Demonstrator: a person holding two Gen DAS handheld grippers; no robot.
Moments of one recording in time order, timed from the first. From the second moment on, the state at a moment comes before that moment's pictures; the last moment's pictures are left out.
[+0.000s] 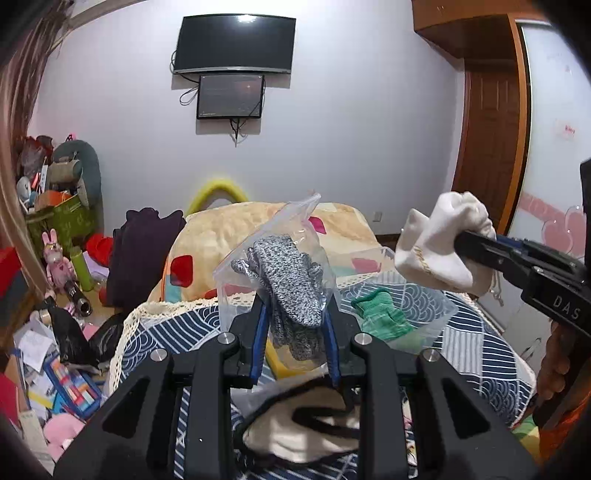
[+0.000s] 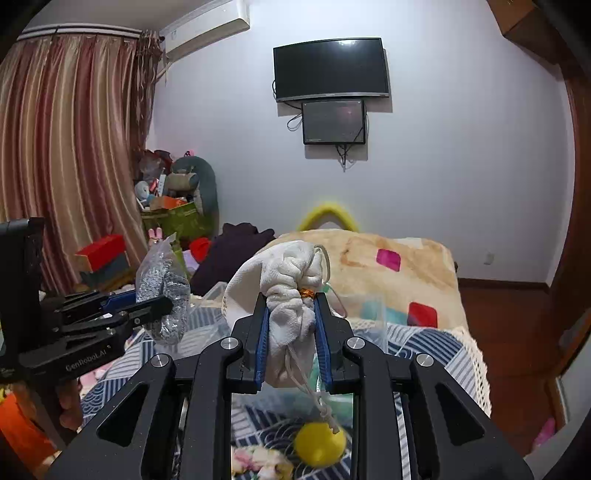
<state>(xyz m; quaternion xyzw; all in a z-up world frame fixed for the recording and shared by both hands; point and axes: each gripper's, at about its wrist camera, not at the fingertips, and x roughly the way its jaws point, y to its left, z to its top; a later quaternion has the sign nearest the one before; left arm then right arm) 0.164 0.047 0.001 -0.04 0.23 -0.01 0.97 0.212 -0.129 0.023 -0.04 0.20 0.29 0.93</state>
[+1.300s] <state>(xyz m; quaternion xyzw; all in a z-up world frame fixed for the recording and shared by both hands) 0.246 0.011 -0.047 0.01 0.37 -0.04 0.93 0.264 -0.106 -0.037 -0.13 0.32 0.26 0.90</state>
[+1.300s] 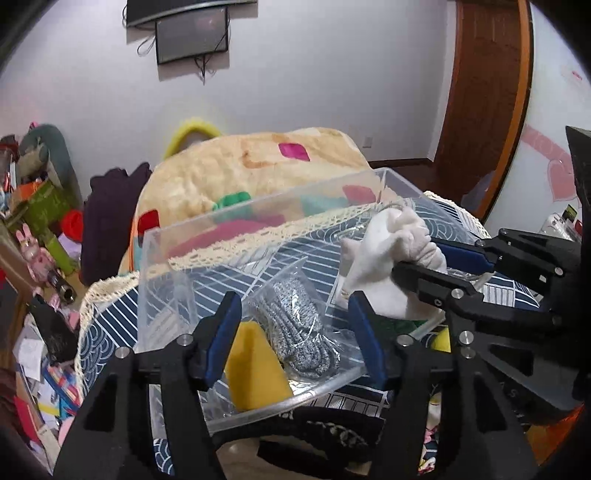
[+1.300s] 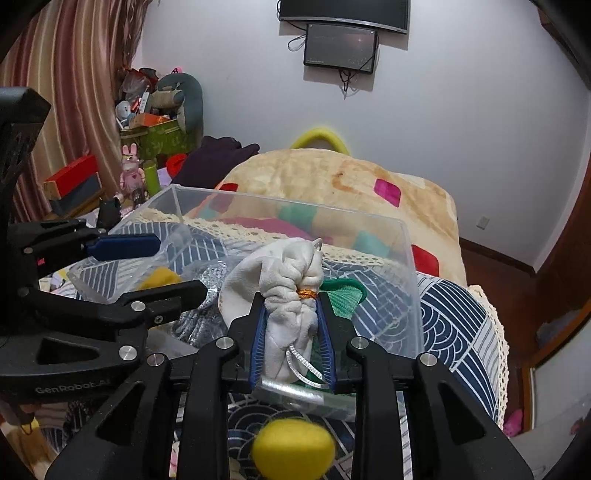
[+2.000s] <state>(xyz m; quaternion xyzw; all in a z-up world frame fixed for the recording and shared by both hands) 0.188 0.032 -0.007 -0.02 0.30 -0.03 0.95 0.214 -0.141 0.010 -0.09 0.24 0.28 0.93</state>
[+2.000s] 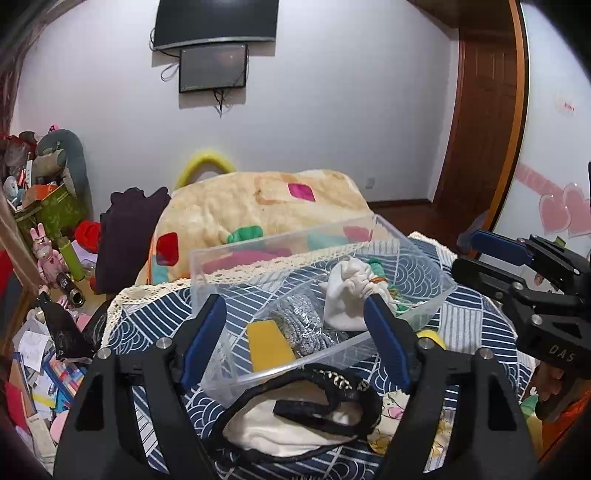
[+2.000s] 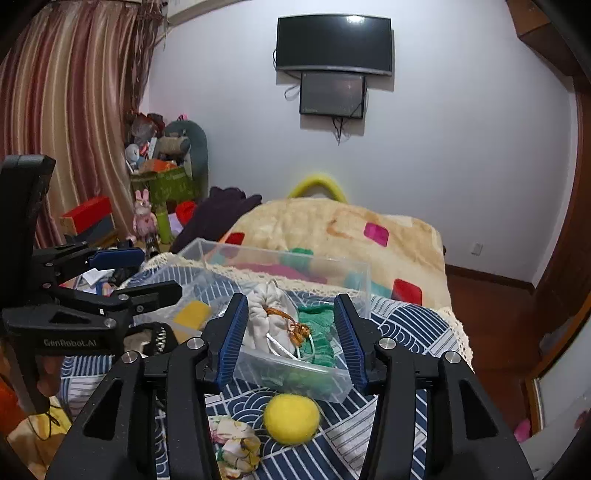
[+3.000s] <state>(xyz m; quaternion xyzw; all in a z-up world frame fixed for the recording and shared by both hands) 0.158 0.014 -0.078 -0.07 0.34 -0.02 0.94 0.198 -0.160 -0.062 -0.09 0.31 0.25 0.91</state>
